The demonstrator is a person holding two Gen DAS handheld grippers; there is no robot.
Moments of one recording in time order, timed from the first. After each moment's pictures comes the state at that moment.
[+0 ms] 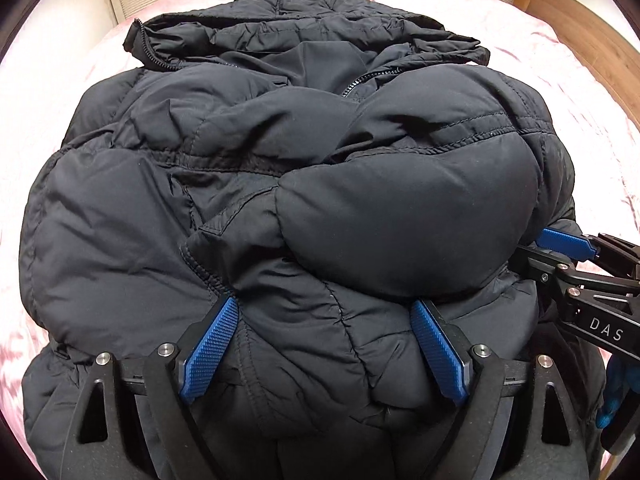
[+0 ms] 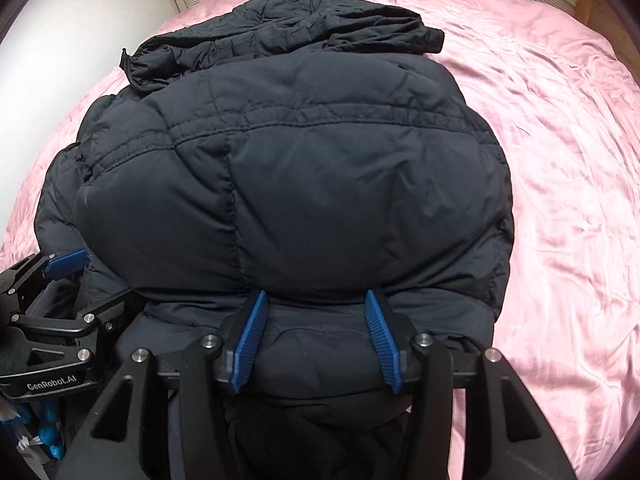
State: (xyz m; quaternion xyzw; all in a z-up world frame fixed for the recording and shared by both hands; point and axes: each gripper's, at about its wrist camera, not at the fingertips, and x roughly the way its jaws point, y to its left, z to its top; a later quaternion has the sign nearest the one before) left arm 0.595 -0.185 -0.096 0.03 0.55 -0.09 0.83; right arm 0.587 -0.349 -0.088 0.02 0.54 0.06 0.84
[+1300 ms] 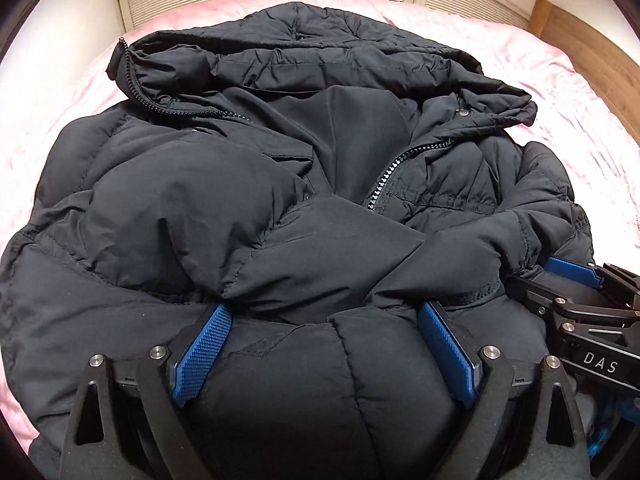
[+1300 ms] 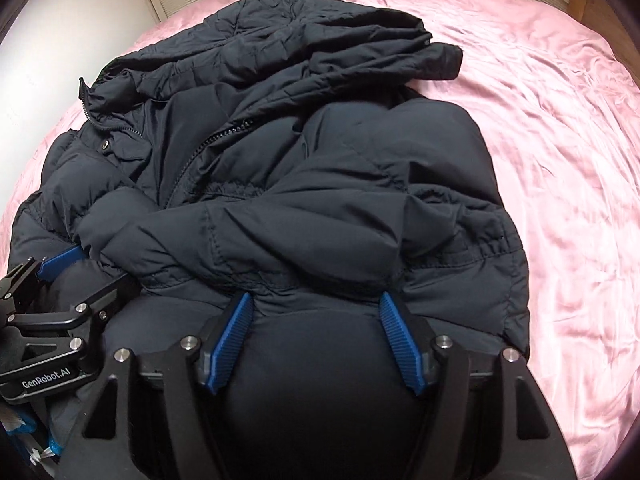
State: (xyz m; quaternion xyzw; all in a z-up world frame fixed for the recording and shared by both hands) left arm 0.672 -0.182 -0.109 0.01 0.51 -0.08 0.85; right arm 0.658 -0.342 -0.108 0.03 0.53 0.04 0.84
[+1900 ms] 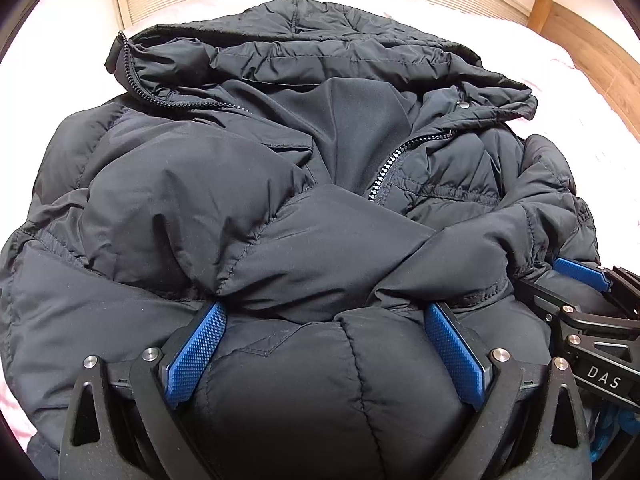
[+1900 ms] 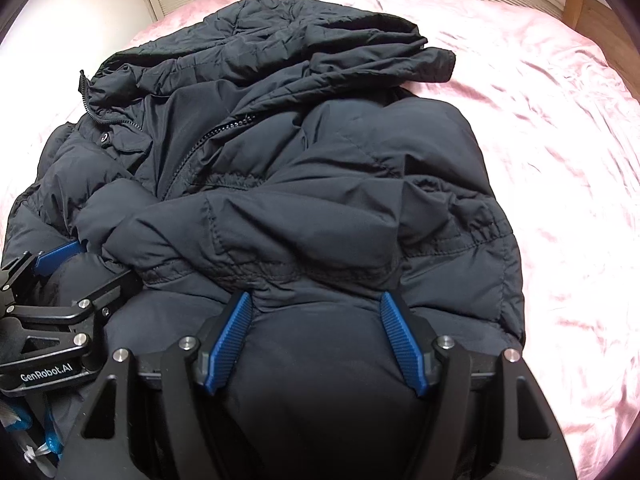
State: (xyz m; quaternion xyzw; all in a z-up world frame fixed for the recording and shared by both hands) left arm 0.670 -0.183 -0.114 0.01 0.52 -0.08 0.85; right arm 0.643 -0.335 -0.100 0.02 0.53 0.02 0.85
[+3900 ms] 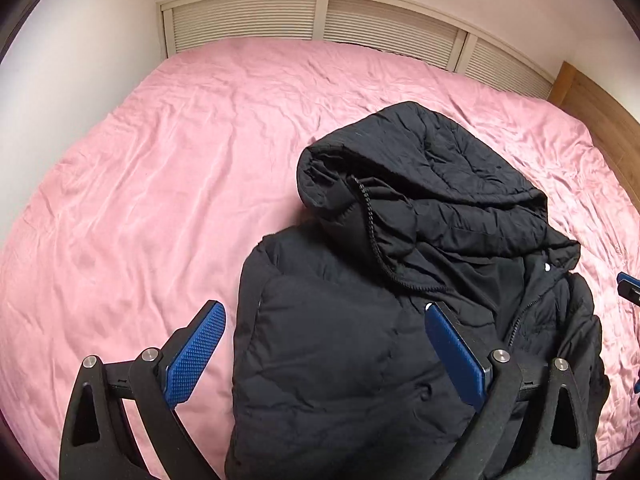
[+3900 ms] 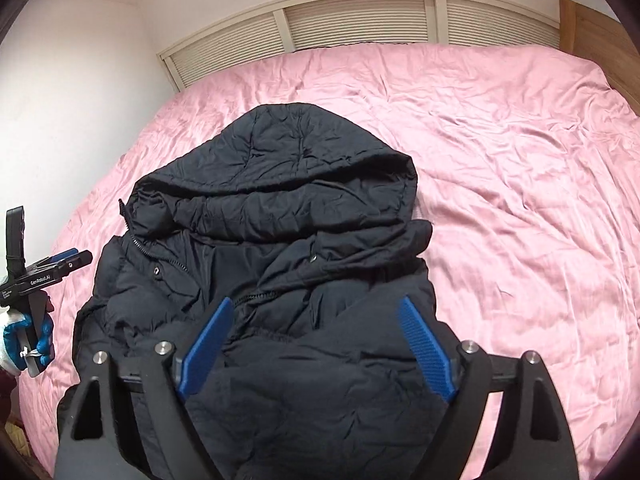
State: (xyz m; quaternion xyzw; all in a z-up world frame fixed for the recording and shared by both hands) left arm 0.758 0.007 -0.024 -0.04 0.46 -0.07 0.88; right arm 0.711 -0.382 0.015 0.08 0.45 0.06 0.89
